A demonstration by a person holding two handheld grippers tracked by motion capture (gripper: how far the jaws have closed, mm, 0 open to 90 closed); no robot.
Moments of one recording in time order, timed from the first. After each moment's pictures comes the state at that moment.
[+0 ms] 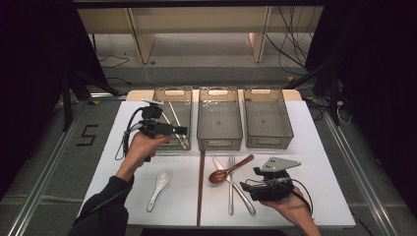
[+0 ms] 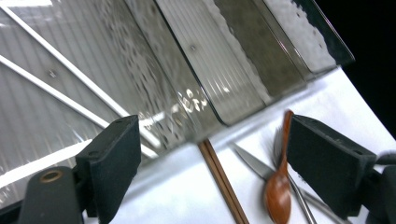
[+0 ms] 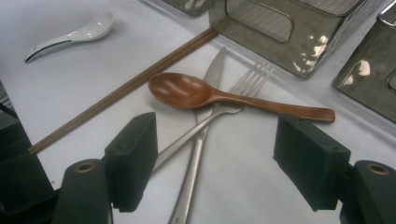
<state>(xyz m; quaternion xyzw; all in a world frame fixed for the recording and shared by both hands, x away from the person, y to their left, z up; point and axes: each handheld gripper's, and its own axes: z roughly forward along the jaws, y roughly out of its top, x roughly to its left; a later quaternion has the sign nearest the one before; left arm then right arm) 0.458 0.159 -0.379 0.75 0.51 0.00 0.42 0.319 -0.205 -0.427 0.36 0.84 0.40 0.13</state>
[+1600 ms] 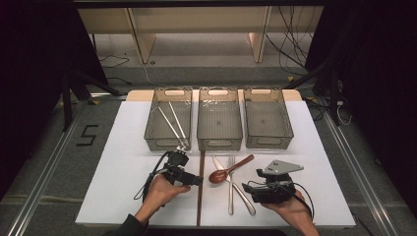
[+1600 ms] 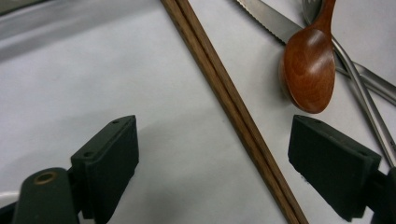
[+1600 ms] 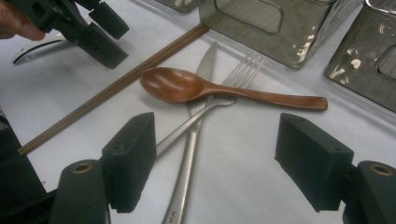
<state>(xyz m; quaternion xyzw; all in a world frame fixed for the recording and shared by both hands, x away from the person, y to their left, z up) 0.382 0.092 -0.465 0.83 0.49 0.02 0.27 0.314 -0.210 -0.434 0.37 0.83 0.40 0.14</state>
